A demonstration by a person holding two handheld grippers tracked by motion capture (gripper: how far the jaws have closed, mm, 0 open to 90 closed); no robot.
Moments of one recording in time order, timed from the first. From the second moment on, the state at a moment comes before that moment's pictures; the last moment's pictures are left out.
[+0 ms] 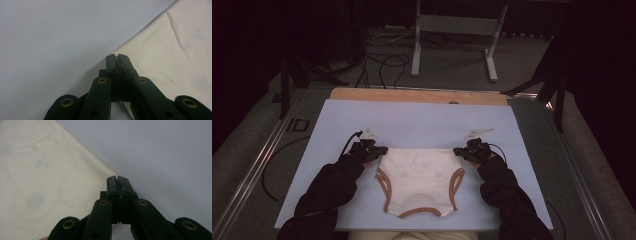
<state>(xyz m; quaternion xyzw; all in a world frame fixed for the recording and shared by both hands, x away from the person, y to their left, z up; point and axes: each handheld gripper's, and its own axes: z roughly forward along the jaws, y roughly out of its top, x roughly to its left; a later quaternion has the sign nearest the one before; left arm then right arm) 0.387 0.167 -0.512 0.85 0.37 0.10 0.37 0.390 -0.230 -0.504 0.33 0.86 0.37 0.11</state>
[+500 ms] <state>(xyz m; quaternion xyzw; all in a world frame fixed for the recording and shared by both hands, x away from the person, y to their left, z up) 0.413 0.162 -0.510 0.83 0.39 0.12 0.38 0.424 -0.228 -0.506 0.36 0.85 0.36 0.11</state>
